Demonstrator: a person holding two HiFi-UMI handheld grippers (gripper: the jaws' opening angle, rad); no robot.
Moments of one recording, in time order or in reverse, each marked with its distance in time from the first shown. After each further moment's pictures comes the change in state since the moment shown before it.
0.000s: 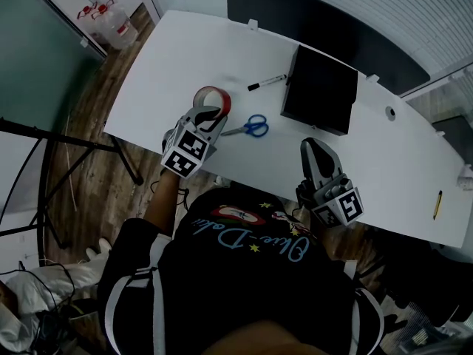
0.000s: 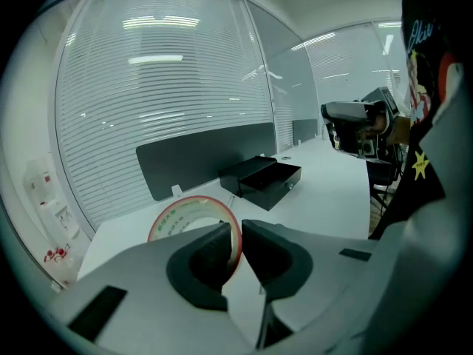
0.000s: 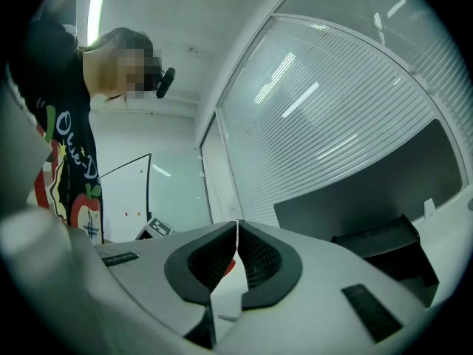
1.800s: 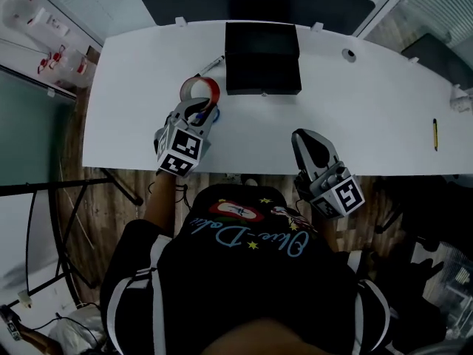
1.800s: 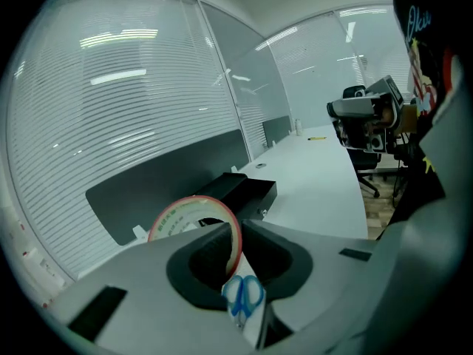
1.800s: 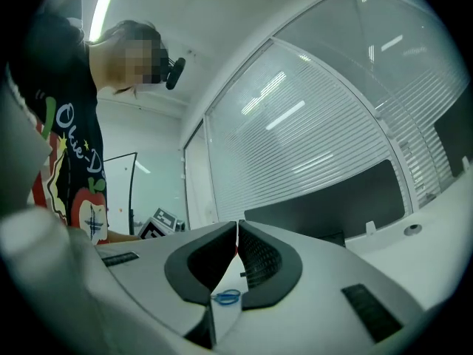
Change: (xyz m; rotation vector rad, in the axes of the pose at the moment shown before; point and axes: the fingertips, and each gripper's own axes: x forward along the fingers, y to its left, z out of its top) left arm 0.051 -0.088 0.074 0.215 -0.038 -0.094; right arm -0.113 -0.025 0.021 -0.049 -0.033 -0.186
